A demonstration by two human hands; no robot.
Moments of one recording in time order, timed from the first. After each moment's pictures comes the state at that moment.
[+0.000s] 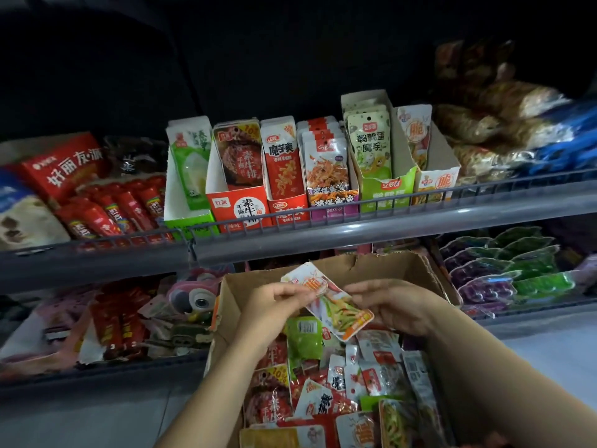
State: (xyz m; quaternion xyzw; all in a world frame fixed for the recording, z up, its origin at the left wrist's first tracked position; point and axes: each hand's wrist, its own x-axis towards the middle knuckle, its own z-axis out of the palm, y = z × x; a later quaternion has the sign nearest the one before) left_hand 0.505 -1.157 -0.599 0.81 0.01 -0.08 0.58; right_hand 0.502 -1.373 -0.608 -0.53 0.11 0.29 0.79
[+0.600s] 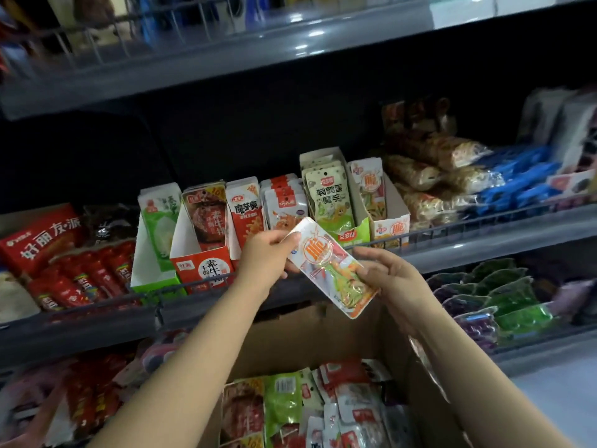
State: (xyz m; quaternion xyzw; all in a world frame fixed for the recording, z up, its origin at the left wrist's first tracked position) left_hand 0.581 -1.248 -0.490 0.84 -0.04 0.03 0.54; right_hand 0.520 -1.431 -0.552 -0.55 0.03 -0.05 0.83
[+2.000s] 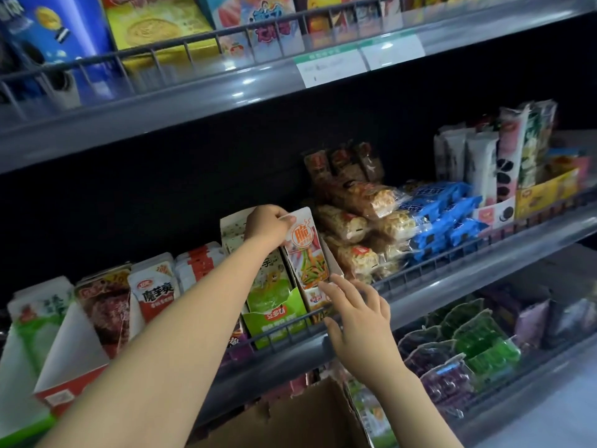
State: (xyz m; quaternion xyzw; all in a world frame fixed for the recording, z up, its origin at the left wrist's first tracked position) left_hand 0.724 -1.422 -0.437 0.91 -0.15 0.08 0.39; right_hand 0.568 -1.495 -0.573 -0.92 0.06 -0.25 0.28
